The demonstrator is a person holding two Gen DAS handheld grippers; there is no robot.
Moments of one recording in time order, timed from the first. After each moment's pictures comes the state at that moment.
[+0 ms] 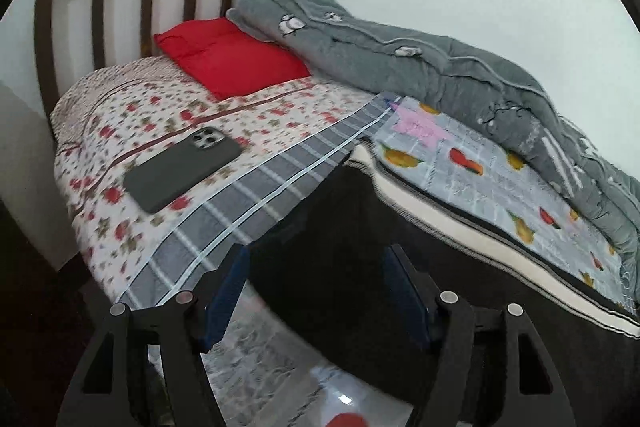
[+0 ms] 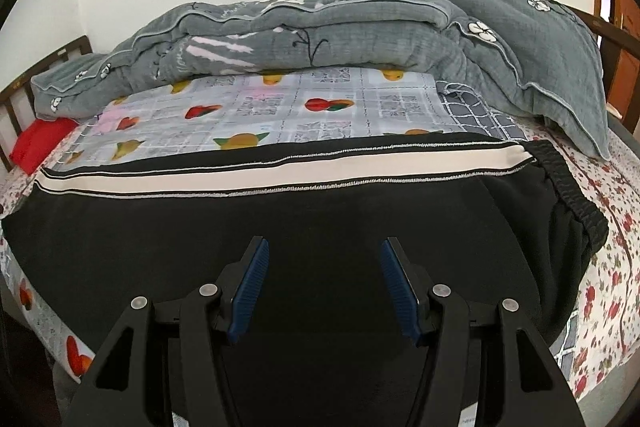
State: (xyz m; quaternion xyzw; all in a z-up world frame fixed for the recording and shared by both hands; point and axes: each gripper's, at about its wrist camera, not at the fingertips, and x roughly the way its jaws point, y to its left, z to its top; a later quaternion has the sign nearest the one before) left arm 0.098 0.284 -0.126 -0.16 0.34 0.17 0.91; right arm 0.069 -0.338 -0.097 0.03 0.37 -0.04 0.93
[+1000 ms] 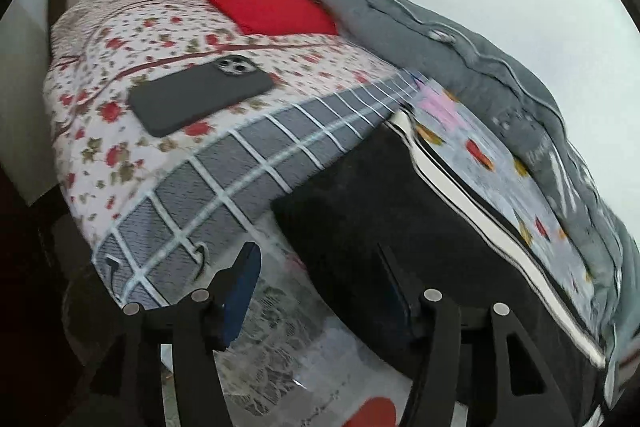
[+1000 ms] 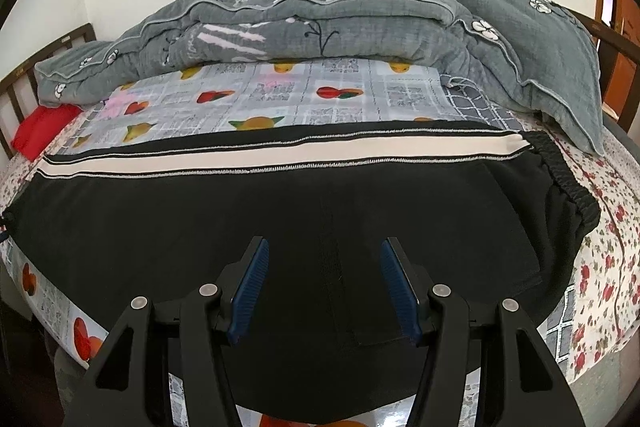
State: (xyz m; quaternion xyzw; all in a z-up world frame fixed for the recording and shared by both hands) left arm 0.087 0.322 -0.173 -0.26 0.37 0.13 0.88; right arm 0.050 -0.316 -0.101 0.02 0.39 -0.04 0.92
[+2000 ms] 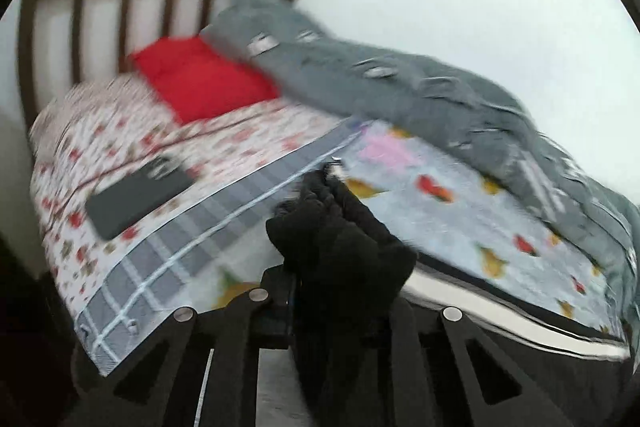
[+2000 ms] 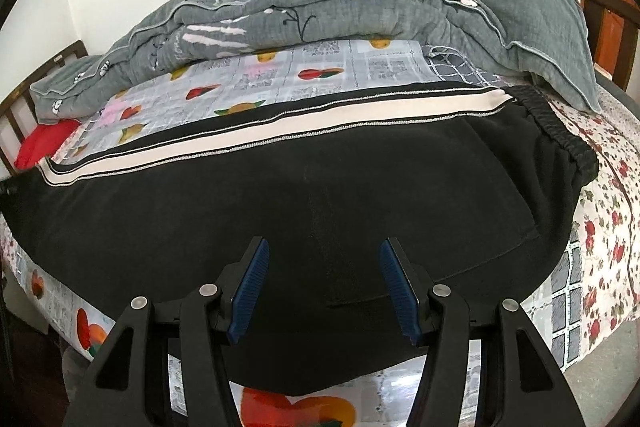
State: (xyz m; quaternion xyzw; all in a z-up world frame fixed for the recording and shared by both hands) left arm 0.133 0.236 -0.089 -0.17 0.29 0.14 0.93; right arm 0.028 -0.350 -0.116 0.07 0.39 -0.05 0.92
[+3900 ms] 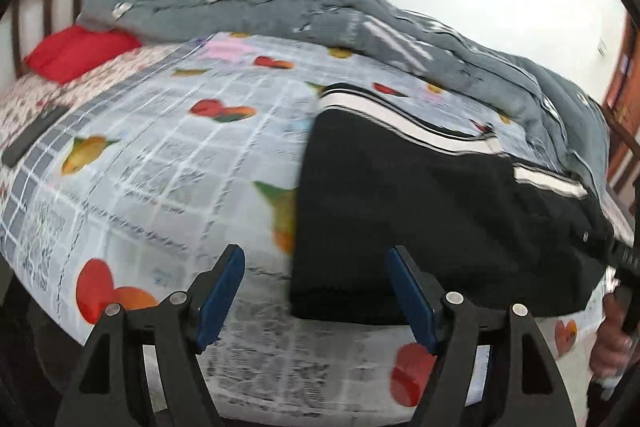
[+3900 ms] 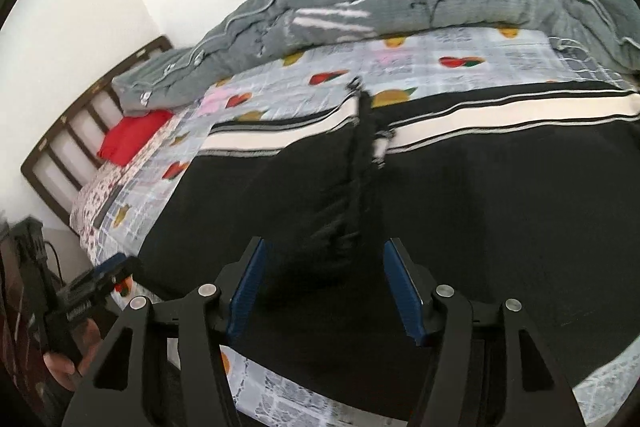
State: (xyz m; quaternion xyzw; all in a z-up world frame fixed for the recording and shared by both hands) left arm 0.051 0.079 -0.148 -0.10 0.38 -0.05 0.92; right arm 0.060 -0.244 -0.126 0.10 0.40 0.13 0.90
